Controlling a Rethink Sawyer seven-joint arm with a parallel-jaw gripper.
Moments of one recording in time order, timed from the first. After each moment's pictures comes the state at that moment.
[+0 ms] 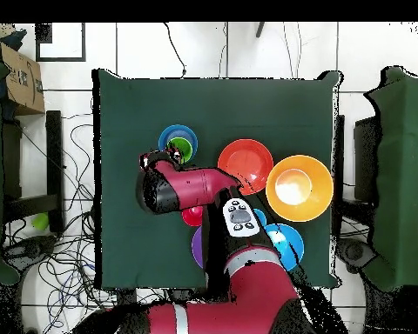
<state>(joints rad) -0.22 -0.55 0.21 1.71 -0.27 -0.01 1.67</state>
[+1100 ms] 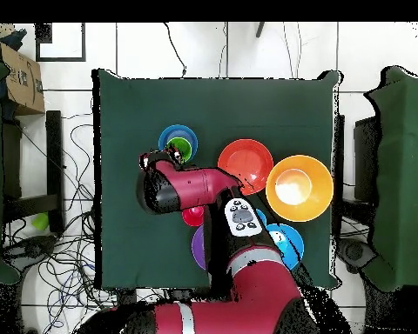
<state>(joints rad) -0.23 -0.55 0.22 1.71 -0.27 -0.01 1.67</state>
